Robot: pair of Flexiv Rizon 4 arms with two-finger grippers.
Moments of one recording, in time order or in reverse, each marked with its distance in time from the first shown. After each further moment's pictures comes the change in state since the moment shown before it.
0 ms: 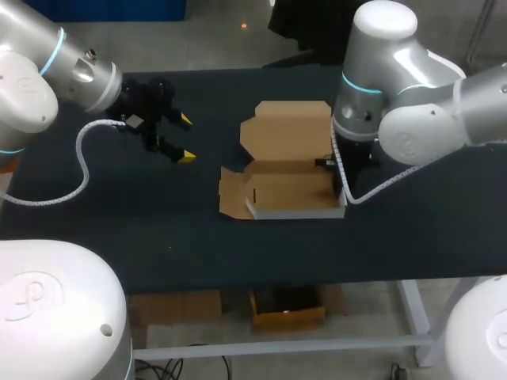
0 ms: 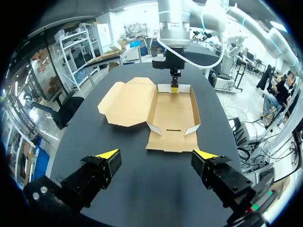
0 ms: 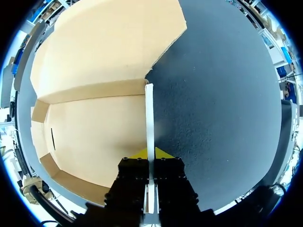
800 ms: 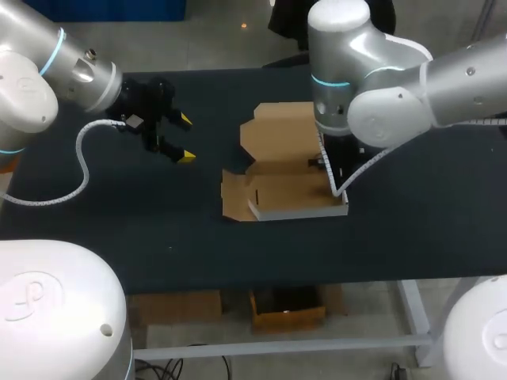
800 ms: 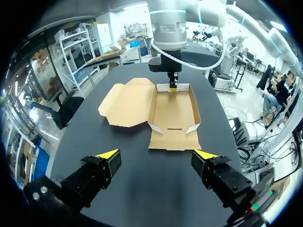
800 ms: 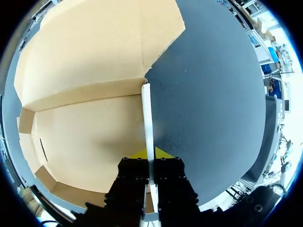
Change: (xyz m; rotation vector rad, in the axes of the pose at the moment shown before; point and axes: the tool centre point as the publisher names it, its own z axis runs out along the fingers) left arm 0.000 0.000 0.000 0.000 0.000 0.000; right arm -0.005 0.004 -0.004 0.044 -0.197 0.048
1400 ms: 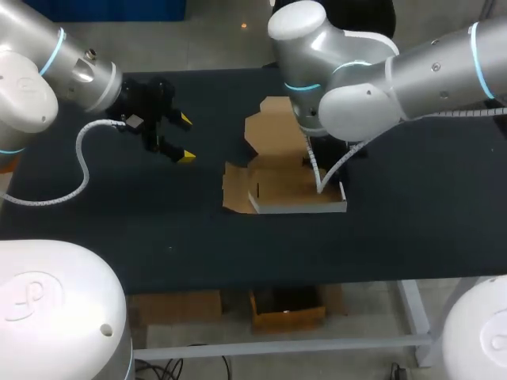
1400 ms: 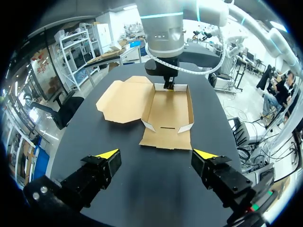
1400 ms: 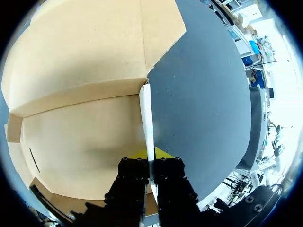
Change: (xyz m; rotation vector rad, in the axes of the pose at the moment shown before) left arm 0.000 0.000 0.000 0.000 0.000 0.000; right arm 0.000 0.010 -0.001 -0.021 -0.163 0.092
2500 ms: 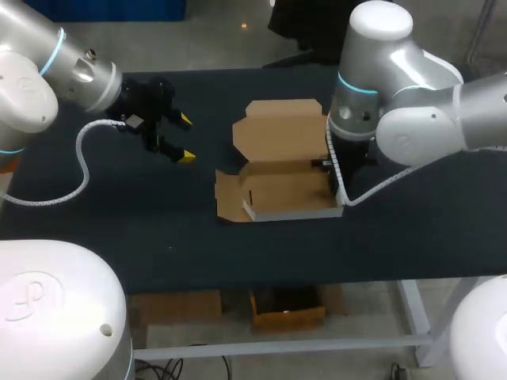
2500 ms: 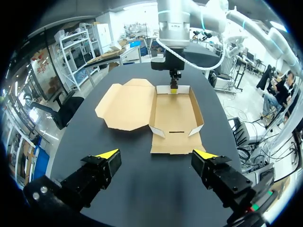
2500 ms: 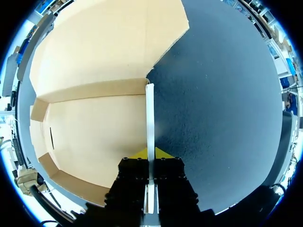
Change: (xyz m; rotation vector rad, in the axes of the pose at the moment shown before) left arm 0.000 0.000 0.000 0.000 0.000 0.000; right arm 0.013 -0.011 0.000 -0.042 0.371 -0.206
